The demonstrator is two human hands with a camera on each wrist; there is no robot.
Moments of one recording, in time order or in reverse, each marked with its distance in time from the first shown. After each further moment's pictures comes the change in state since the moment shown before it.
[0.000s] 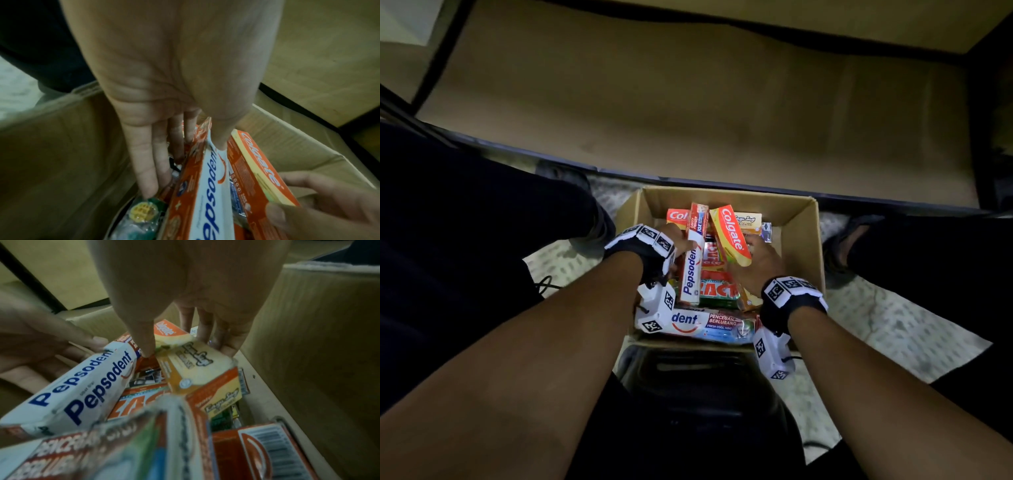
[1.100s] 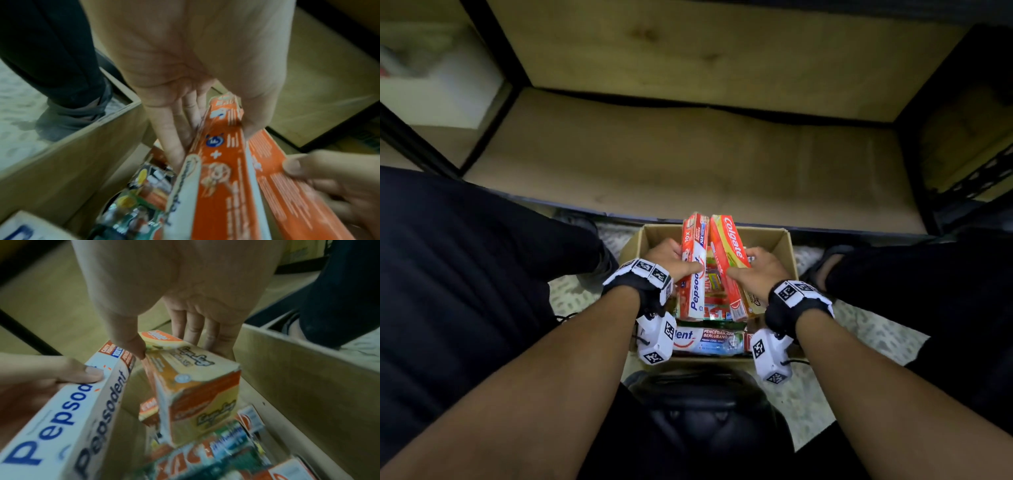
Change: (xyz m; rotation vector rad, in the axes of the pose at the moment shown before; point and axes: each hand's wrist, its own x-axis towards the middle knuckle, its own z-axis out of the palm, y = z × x) left_hand -0.088 0.017 -0.001 -0.152 0.222 0.258; right_hand -0.050 -0.026 -0.055 0.233 0.045 -0.067
